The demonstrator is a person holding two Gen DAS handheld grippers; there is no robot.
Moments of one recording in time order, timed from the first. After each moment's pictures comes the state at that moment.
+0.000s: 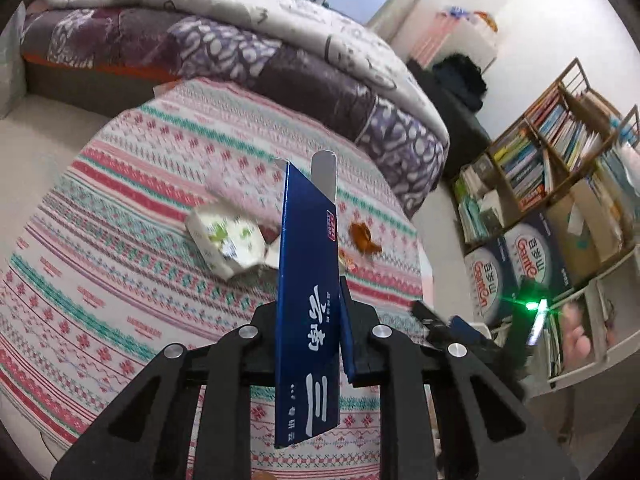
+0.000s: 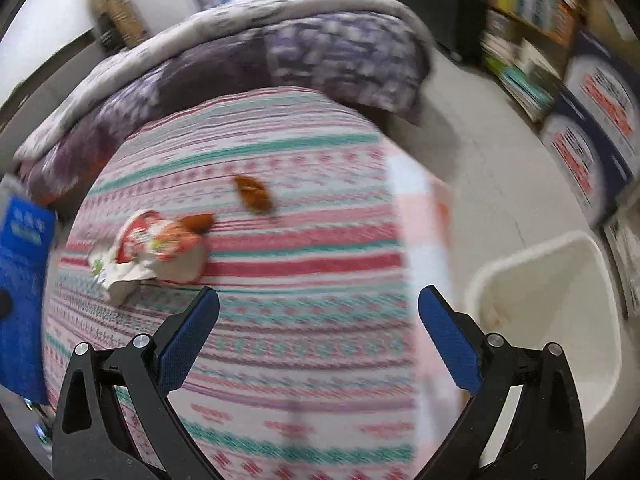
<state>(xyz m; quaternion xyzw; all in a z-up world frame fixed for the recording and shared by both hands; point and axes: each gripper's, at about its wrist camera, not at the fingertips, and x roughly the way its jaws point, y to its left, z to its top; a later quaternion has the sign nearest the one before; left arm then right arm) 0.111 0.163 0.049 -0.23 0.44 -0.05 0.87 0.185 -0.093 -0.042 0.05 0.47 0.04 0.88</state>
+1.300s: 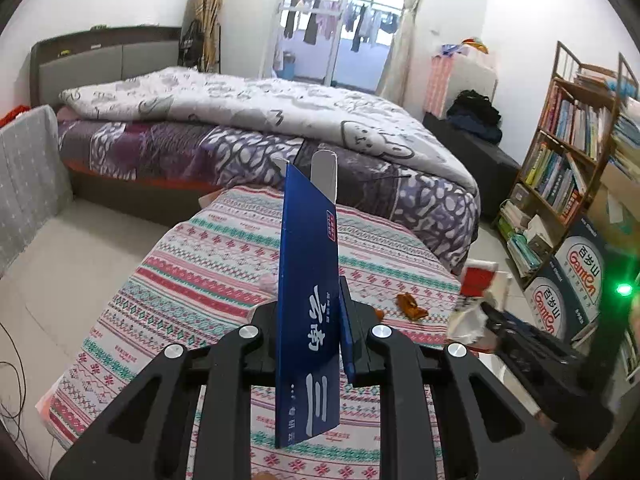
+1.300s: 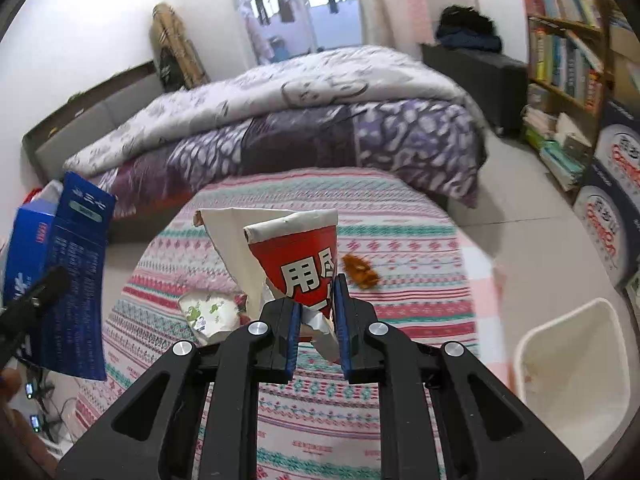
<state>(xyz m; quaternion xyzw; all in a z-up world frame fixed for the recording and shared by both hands) 0.092 0.142 0.083 -0.10 0.31 0.04 0.94 0.149 -0.066 0.039 0.07 0.36 0.09 0.93</state>
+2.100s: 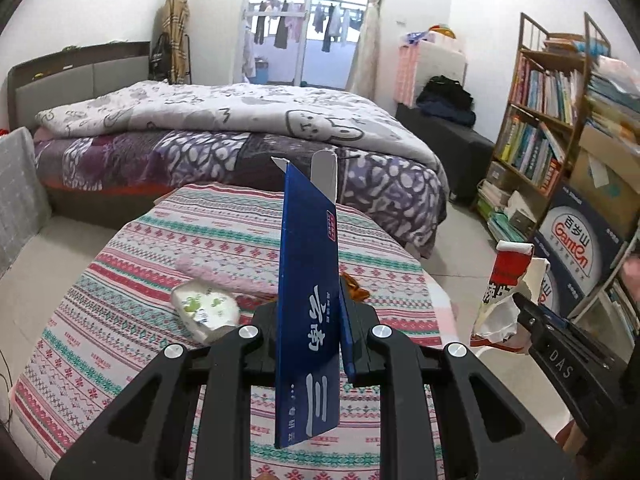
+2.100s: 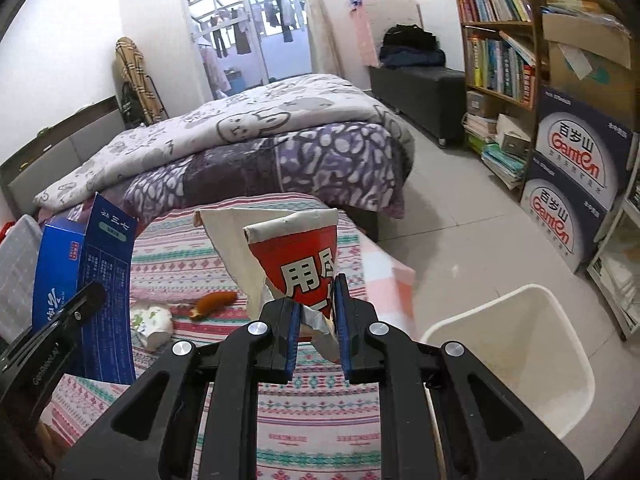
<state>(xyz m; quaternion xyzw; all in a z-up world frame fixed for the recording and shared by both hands) 0.100 0.042 0.055 -0.07 0.31 0.01 0.95 0.117 -0.157 0.032 0.09 0.32 0.01 0.94</state>
